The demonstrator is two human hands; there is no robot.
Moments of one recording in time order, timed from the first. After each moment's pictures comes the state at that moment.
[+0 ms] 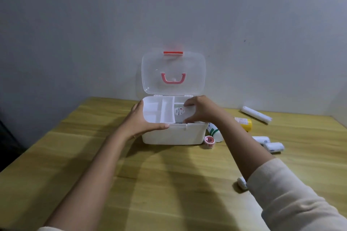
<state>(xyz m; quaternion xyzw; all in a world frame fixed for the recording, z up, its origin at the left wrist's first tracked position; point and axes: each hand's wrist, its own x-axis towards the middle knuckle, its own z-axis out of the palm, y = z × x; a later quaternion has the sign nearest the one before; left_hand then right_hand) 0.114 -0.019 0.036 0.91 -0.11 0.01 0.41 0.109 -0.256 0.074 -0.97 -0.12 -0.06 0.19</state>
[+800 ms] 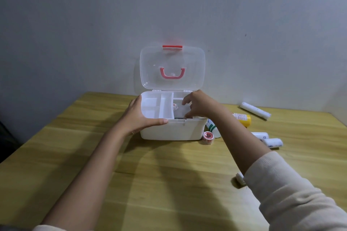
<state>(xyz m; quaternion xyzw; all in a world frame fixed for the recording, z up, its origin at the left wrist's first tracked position) 0.119 -0.018 0.028 0.89 -0.12 0.02 0.43 0.114 -0.248 0.077 -0.98 -0.12 -0.02 0.14</state>
